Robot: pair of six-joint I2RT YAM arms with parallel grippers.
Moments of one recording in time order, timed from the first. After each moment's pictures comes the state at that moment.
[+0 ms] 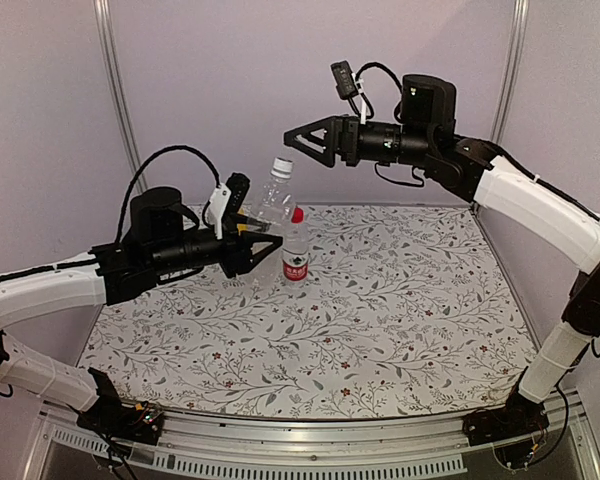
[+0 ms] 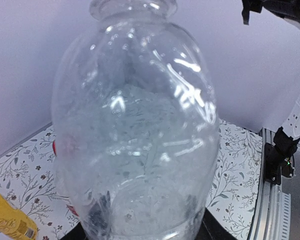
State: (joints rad) left arm -0.81 1.22 0.87 0.17 0.24 -0.06; right arm 0.78 1.68 1.76 -0.10 -0.56 0.30
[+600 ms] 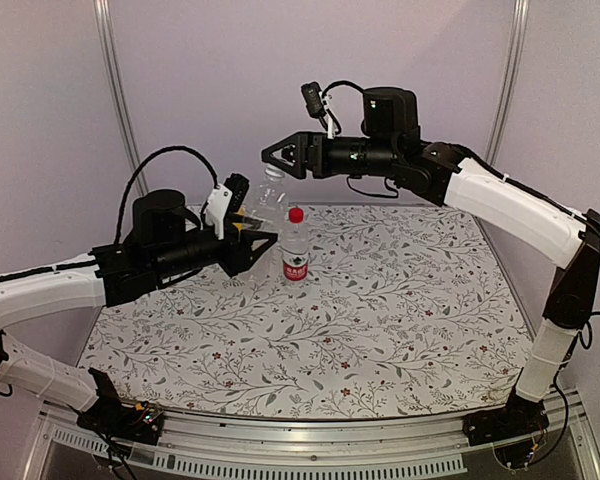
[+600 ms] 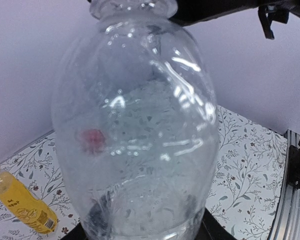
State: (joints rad) left arm -0.84 1.21 0.87 0.14 0.04 -0.04; right arm 0.85 1.80 1.86 -0.17 -0.39 0.37
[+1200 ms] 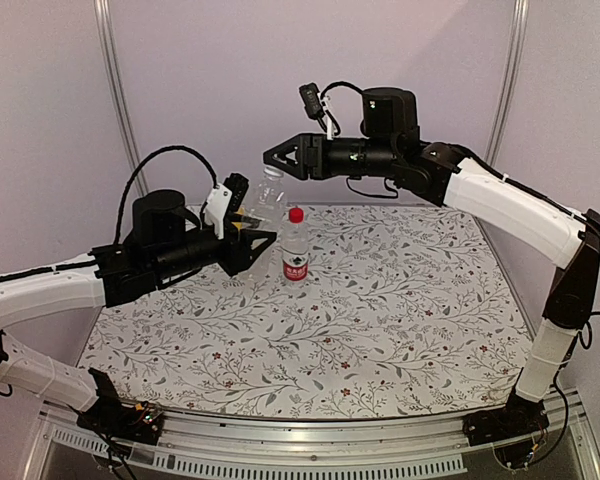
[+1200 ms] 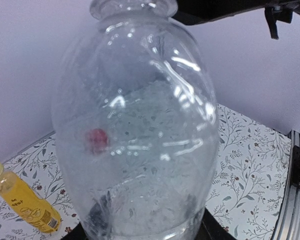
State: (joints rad) left arm -0.84 1.21 0.87 0.13 0.01 -0.03; right arm 0.85 1.80 1.86 -0.18 -0.42 0.37
